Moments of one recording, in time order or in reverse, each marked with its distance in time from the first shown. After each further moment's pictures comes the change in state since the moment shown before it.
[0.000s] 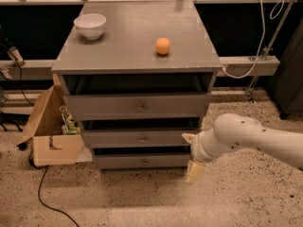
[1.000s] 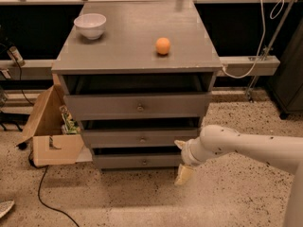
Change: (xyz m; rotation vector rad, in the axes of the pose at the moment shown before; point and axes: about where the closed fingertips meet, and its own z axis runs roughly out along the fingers) arm 0.023 -0.013 0.099 -0.019 -0.022 0.026
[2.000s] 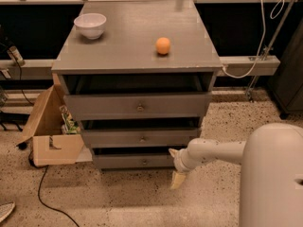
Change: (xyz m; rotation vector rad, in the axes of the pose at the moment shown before) arm 0.043 -0.011 0.113 0.004 0.034 -0.070
